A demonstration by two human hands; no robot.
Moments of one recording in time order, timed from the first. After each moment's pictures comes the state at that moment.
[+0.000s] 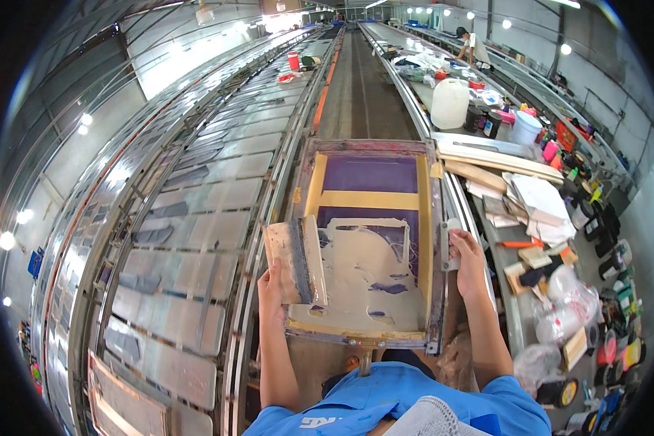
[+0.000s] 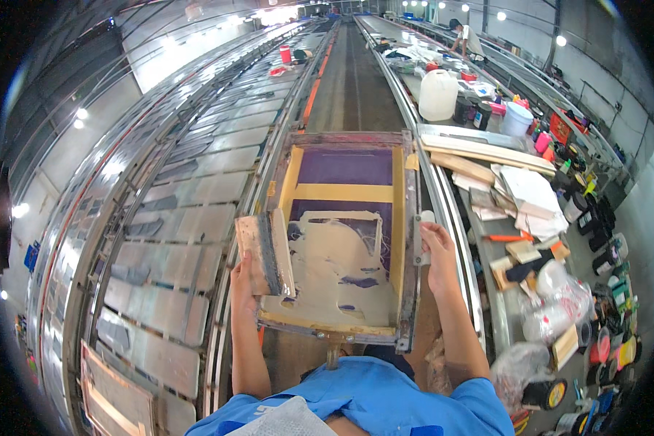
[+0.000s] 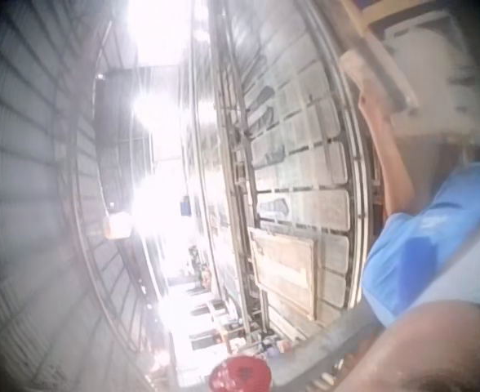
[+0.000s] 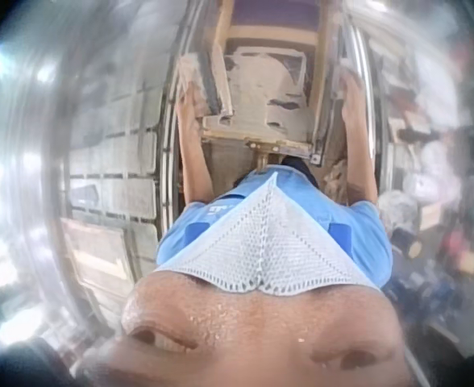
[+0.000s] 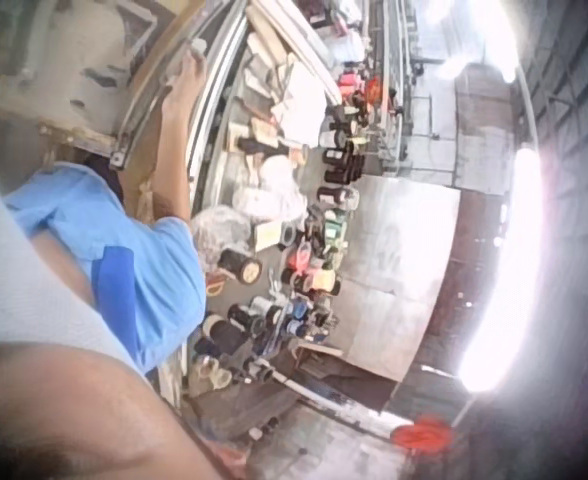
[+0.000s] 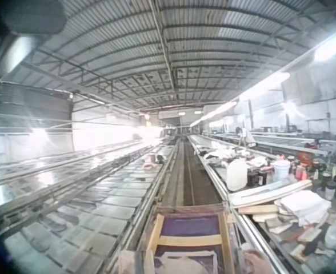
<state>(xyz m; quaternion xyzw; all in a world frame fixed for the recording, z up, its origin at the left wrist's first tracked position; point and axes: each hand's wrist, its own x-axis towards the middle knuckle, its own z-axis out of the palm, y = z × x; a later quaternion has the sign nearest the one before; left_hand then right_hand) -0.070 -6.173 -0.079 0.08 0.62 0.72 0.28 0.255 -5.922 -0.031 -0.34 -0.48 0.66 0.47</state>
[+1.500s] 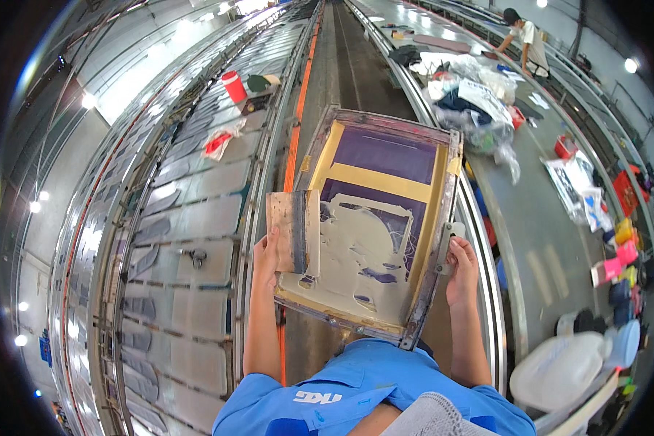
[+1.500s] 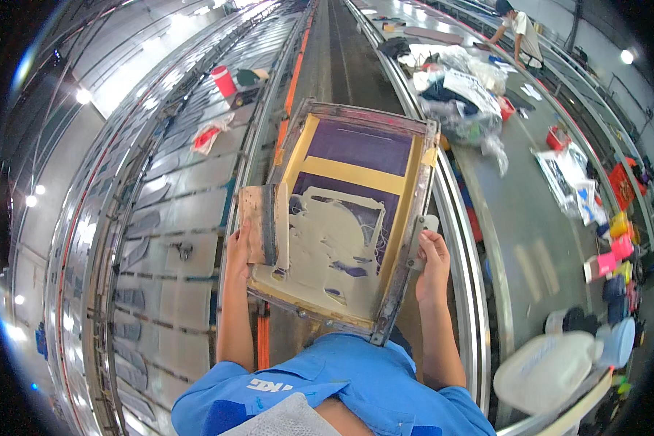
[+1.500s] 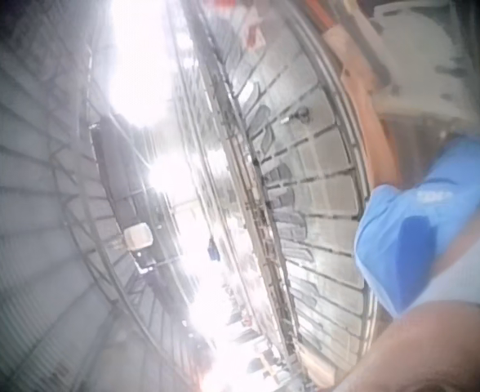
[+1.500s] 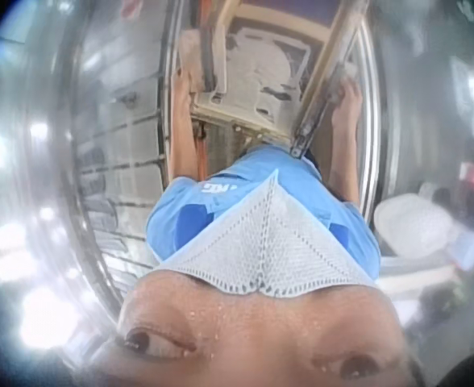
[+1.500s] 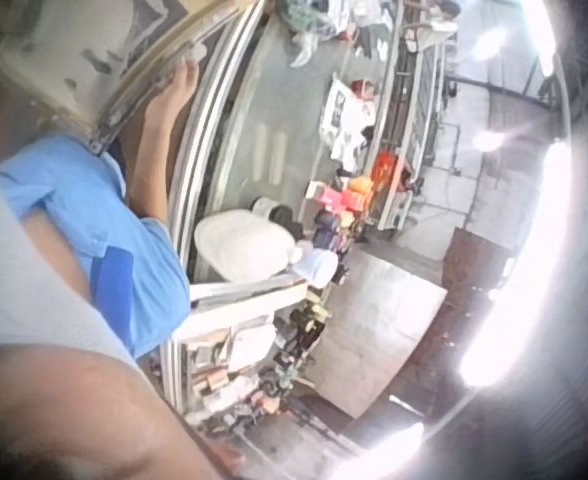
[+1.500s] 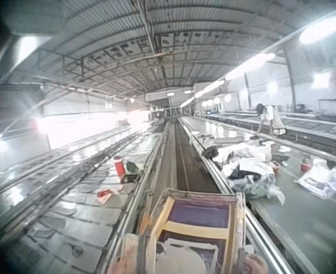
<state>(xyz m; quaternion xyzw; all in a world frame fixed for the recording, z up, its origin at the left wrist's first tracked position) -0.834 -4.939 -0.114 0.16 0.71 0.61 0.30 -0.454 -4.784 -0.099 -0.39 -0.33 0.68 0.54</state>
